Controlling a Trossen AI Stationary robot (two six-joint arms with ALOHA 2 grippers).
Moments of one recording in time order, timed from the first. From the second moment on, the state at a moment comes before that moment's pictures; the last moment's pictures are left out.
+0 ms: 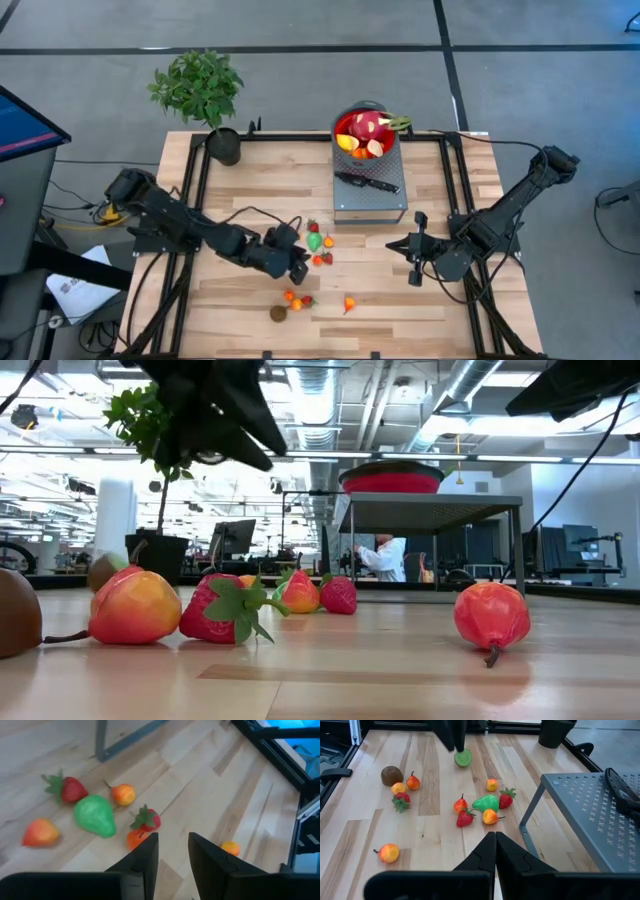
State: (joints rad) left arm -0.43 1.55 0.99 -0.26 -0.51 -1.05; right arm 0.73 1.05 0.67 -0.34 0.81 0.46
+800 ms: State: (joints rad) left arm -0.58 1.39 0.99 -0.82 -0.32 -1.66; right arm 0.73 1.05 0.67 -0.34 0.81 0.46
